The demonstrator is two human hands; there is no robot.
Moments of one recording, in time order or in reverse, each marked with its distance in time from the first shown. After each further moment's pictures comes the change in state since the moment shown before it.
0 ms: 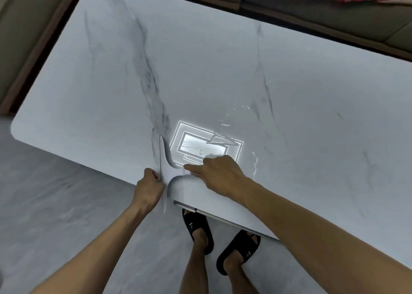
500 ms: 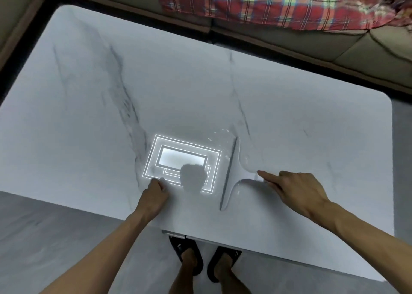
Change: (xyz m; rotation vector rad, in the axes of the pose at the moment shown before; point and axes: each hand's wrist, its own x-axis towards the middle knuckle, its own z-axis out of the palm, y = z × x) left_hand 0.025 0.065 -0.009 0.052 -0.225 0.133; right_hand -0.145 0.122 -0.045 0.012 -0.021 0.502
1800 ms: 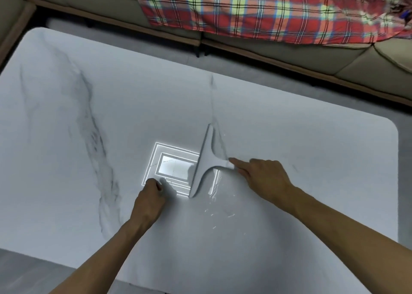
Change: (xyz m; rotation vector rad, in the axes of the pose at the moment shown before) left_hand 0.059 0.133 0.023 0.082 0.177 0.070; right_hand 0.151 0.071 -0.027 0.097 0.060 -0.079
